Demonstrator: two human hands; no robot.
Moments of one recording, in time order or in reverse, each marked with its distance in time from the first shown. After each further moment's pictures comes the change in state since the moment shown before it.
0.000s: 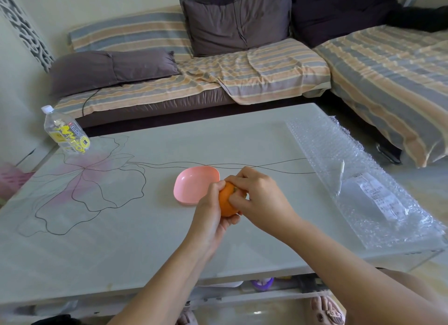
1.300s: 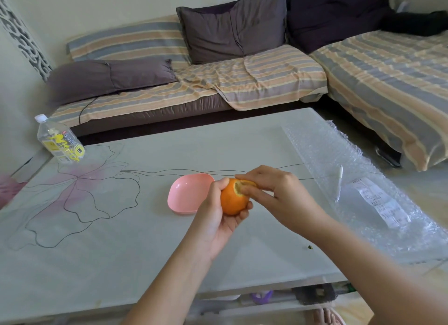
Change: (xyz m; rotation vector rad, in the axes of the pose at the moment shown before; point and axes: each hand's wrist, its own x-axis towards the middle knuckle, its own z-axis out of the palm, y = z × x) left_hand 0.016 0.003 0.016 -0.154 -0.133 -0.094; right_hand 0.000 0.034 -0.038 0.188 0.009 -0.080
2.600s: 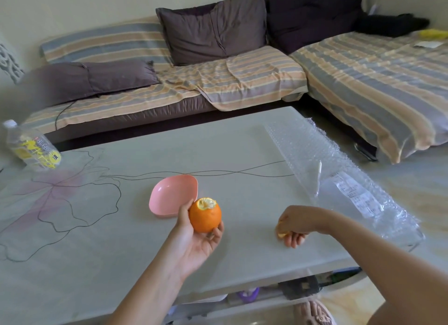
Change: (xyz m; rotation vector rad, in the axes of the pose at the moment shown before) left_hand 0.009 -0.024 -0.034 -0.283 0.123 -0.304; right_hand -0.029 0.097 -0.031 -0.080 -0.721 0.934
